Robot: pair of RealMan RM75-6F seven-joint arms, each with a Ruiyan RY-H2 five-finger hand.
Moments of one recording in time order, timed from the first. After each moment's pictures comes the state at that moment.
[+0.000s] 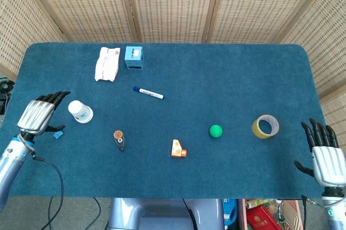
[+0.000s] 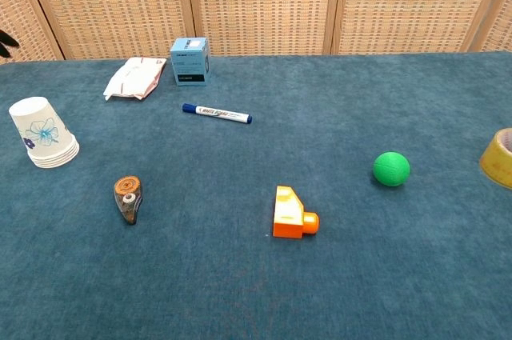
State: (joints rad) left arm -0.47 -1.22 -0.16 -1.30 1.45 1.04 -0.02; right arm 0.08 -1.12 0.11 -1.65 -1.44 1.49 -0.17
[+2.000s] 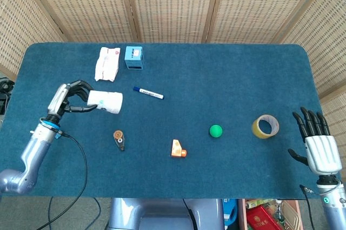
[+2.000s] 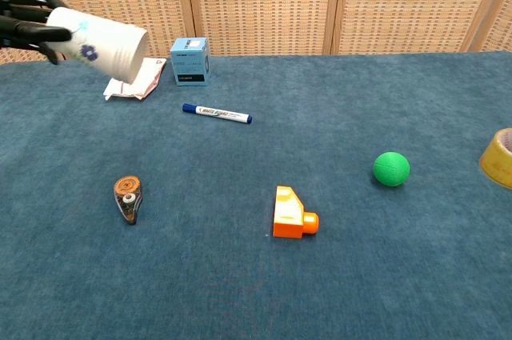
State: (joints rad) left arm -0.58 -1.31 -0.30 -1.40 1.30 0.90 -0.97; right arm 0.16 -1.21 0.13 -1.39 -1.58 1.52 0.00
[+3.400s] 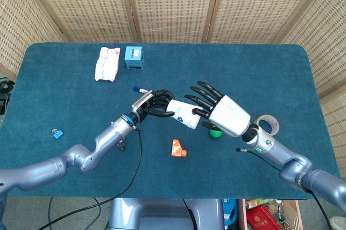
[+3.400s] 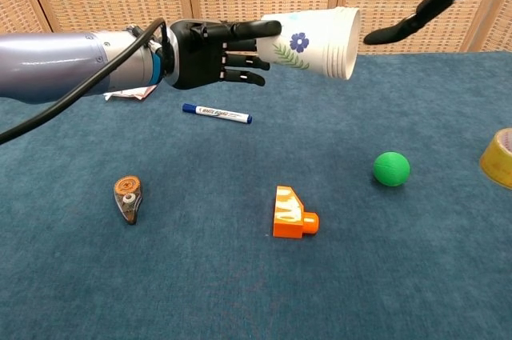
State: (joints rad) left arm -0.95 -1.61 -0.43 -1.30 1.26 0.52 -1.25; right arm 0.78 -1.42 0.18 -1.12 -1.96 1.47 0.22
